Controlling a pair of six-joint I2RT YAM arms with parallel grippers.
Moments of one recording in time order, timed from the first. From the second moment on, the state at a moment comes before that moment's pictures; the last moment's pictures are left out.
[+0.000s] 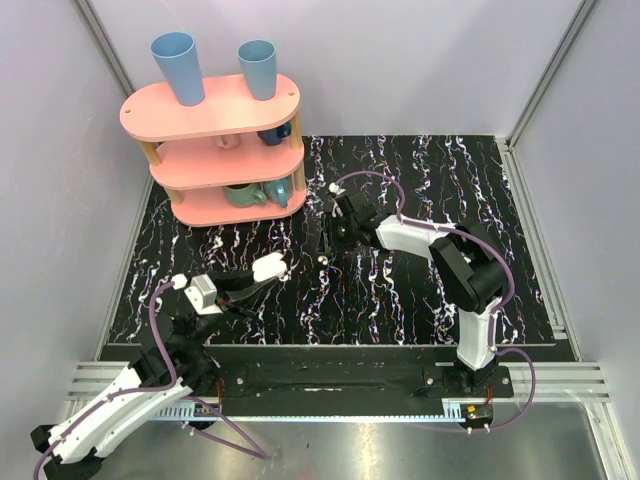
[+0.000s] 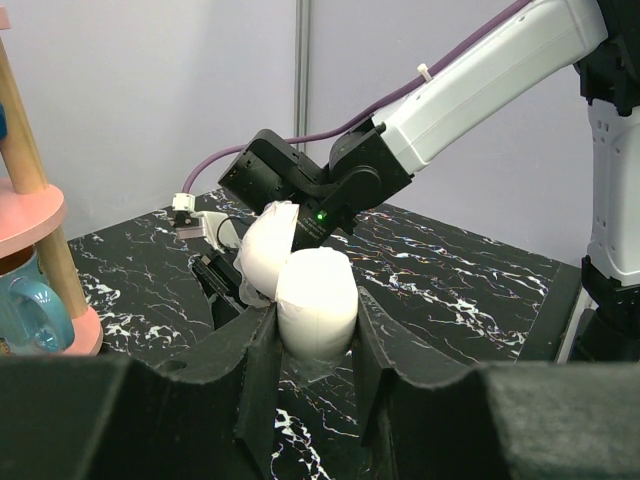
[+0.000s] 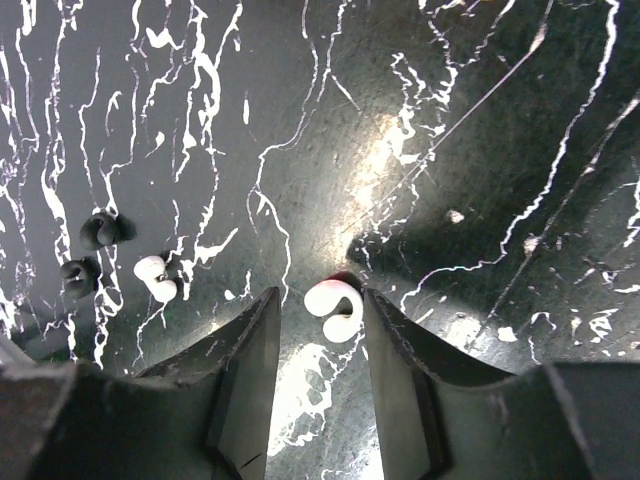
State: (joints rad) left arm -0.87 0.06 0.25 0.14 0.03 -0.07; right arm 0.65 1.95 1.24 -0.12 -0.24 0.50
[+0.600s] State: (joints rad) left arm -0.87 0.06 0.25 0.14 0.03 -0.07; right arm 0.65 1.95 1.21 -0.12 -0.18 0.51
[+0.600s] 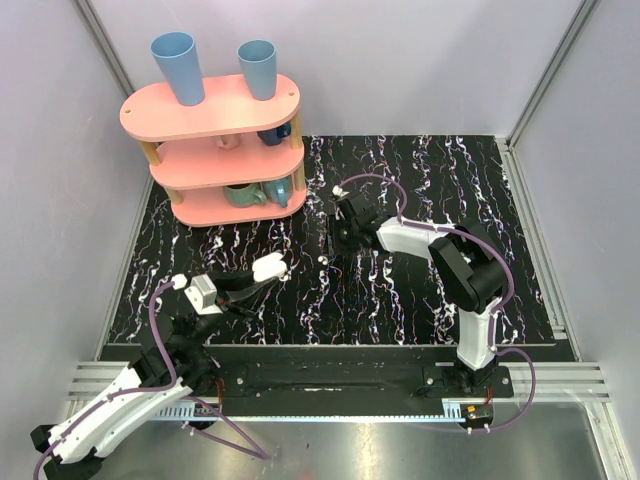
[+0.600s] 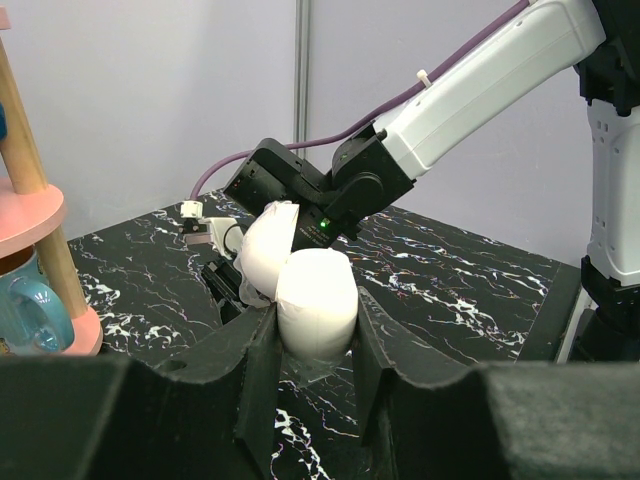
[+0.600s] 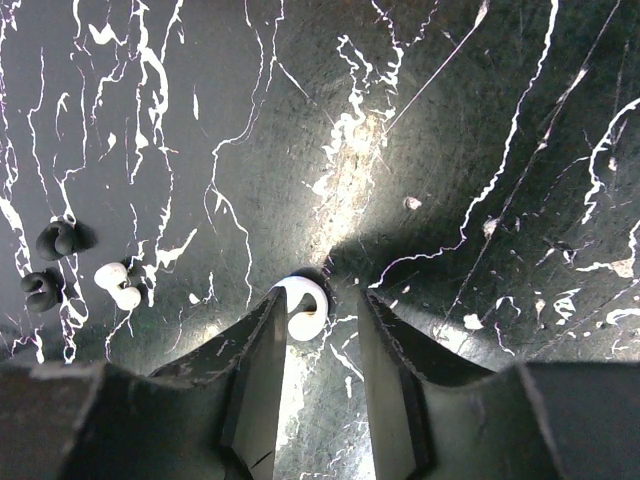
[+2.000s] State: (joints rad) left arm -0.87 0.08 0.25 0.14 0.03 -0.07; right arm 0.65 1.97 1.21 -0.12 -0.25 0.51
